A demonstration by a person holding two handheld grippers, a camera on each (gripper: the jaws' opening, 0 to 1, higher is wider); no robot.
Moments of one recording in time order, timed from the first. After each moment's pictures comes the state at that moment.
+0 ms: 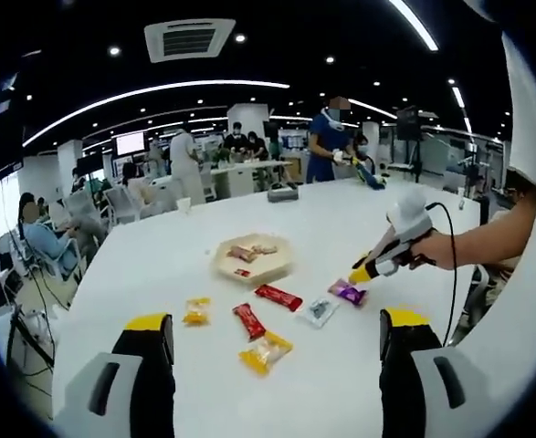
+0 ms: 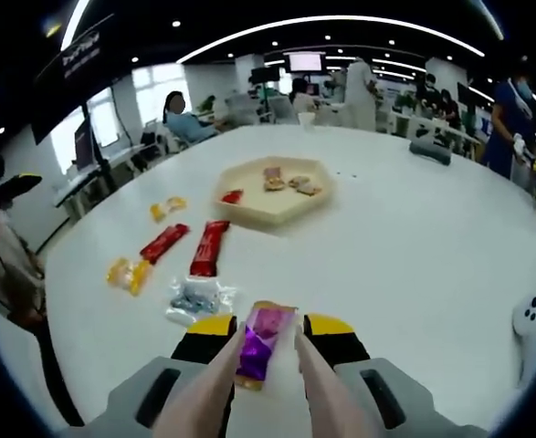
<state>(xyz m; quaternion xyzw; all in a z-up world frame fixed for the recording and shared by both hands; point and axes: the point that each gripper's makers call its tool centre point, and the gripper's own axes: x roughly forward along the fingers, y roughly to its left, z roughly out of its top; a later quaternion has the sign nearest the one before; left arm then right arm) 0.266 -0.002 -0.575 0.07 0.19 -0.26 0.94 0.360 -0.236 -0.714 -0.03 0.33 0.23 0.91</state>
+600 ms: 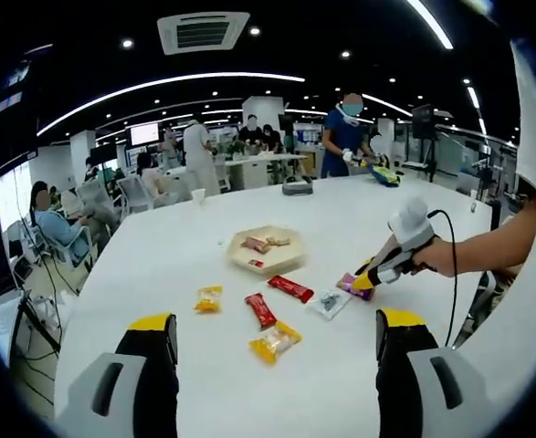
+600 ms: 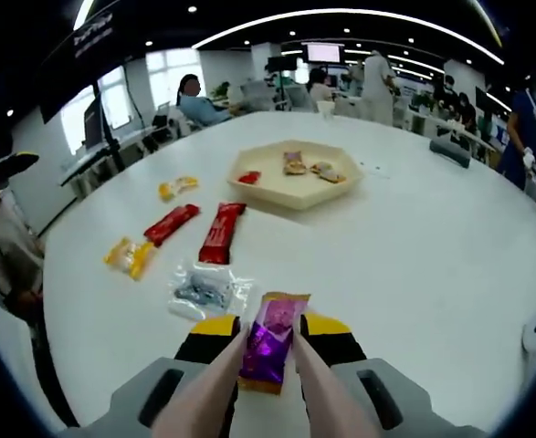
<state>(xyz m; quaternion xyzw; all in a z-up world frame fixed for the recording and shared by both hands) 0.261 0.011 -0.580 0.05 0.20 -0.23 0.95 0.358 -0.215 -0.730 -0.07 0.34 0.27 0.90</state>
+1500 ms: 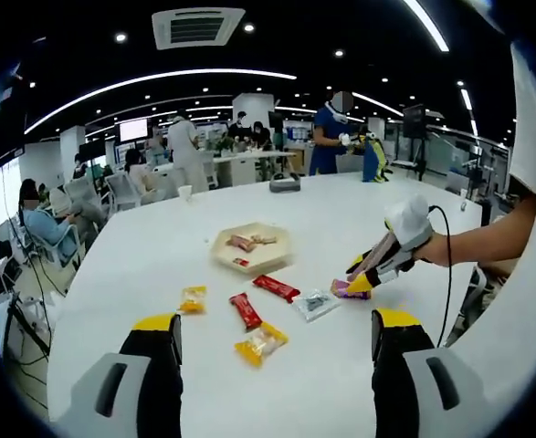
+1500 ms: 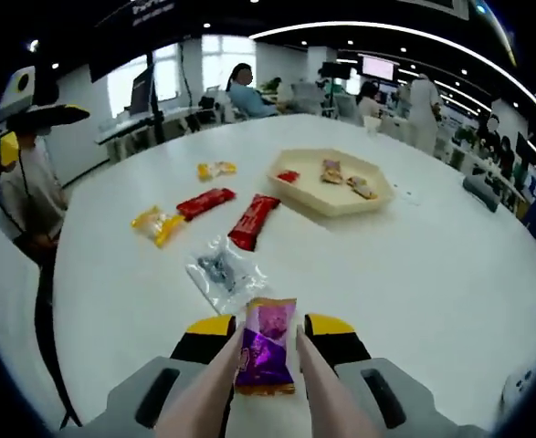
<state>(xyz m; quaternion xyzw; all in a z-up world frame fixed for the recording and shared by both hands) 0.263 -0.007 -0.584 0.06 0.22 -0.26 0.94 0.348 -0.223 -0.728 -0.13 0.32 0.34 0.87</state>
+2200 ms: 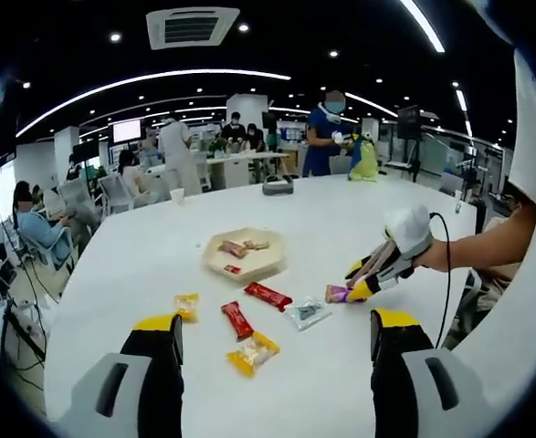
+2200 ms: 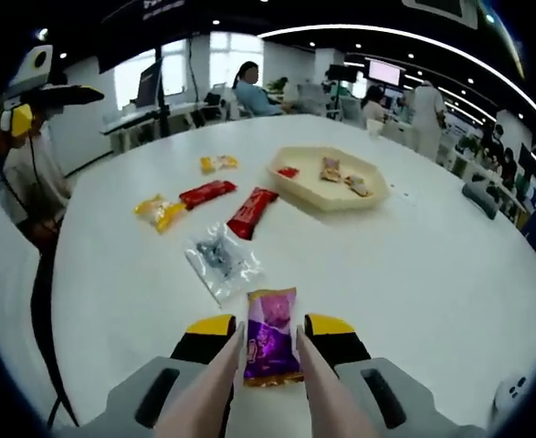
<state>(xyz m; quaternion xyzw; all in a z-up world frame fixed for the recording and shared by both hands) 0.268 -0.023 -0.577 0.06 0.21 -0.28 0.94 0.348 -0.232 -0.732 -0.15 0.31 0.36 0.87</state>
